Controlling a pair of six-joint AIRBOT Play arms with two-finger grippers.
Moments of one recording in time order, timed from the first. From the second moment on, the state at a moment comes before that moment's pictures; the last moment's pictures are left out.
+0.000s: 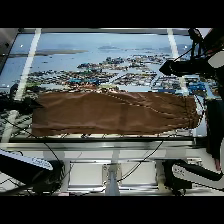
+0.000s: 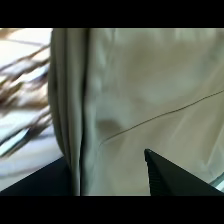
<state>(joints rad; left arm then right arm) 0.71 -1.89 1.38 0.98 -1.50 -0.88 -0.07 -1.30 1.41 -1.11 1.10 1.33</state>
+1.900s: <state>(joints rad) 0.37 -1.44 1.38 0.20 -1.58 -1.11 0.66 -2.01 1.75 -0.89 0.85 1.45</state>
